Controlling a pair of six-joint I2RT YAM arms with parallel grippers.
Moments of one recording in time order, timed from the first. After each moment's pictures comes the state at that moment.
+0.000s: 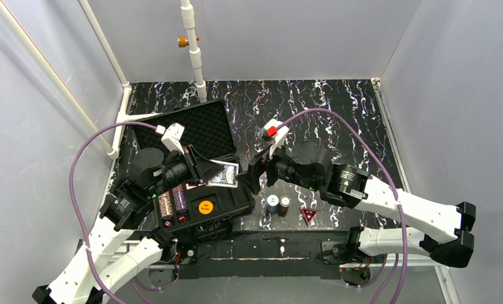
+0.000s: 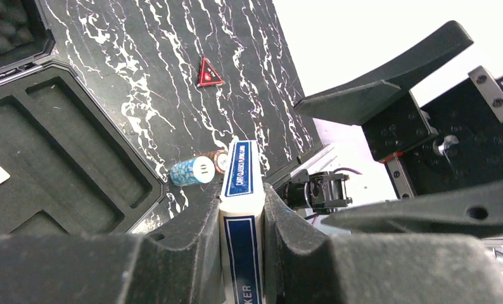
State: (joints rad) left arm -0.60 0.65 0.94 -0.59 0.23 -0.75; right arm 1.19 1.07 1.11 -0.27 0.14 0.35
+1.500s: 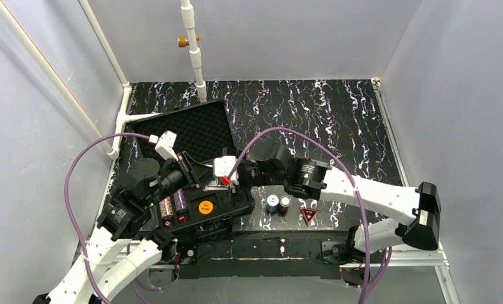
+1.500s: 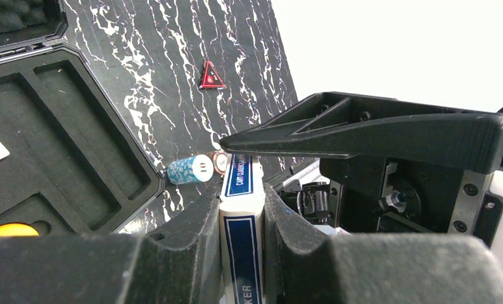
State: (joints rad) left arm -0.60 0.55 0.86 -0.59 0.16 -0.85; right arm 1.23 1.35 1.24 -0.22 -0.26 -0.49
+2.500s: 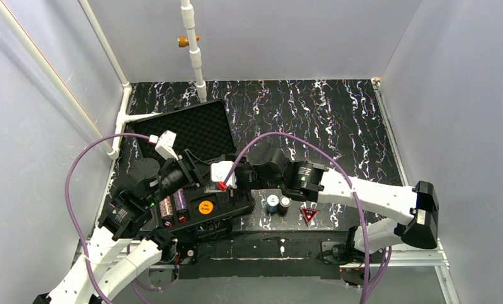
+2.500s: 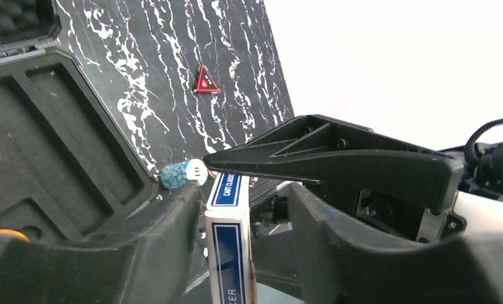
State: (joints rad) left arm -0.60 0.55 0.84 -0.56 0.16 -0.86; right arm 1.26 1.37 1.23 -0.24 -0.18 -0.52
